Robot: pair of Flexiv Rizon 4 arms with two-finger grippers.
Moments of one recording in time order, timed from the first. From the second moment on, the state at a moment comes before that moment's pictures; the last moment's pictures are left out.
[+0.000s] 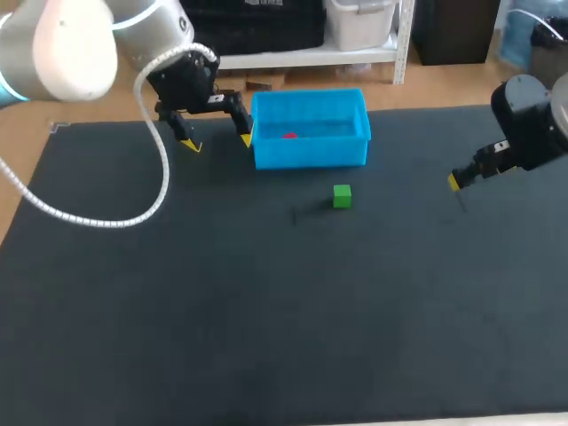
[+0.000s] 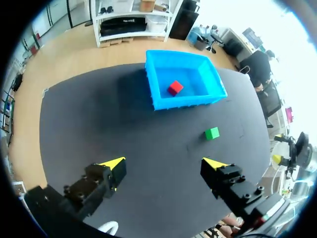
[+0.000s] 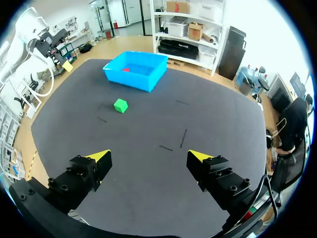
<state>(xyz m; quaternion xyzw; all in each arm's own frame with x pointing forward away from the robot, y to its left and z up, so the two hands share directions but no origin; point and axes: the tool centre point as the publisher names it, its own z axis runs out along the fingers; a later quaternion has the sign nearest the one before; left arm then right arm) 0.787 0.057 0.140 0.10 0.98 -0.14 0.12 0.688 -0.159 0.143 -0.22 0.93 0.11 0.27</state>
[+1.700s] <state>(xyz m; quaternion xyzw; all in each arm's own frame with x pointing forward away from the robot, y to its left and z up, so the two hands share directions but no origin) 0.720 0.118 0.131 0.20 0.88 -0.22 0.37 0.688 -0.159 0.143 -0.22 0.93 0.11 0.27</state>
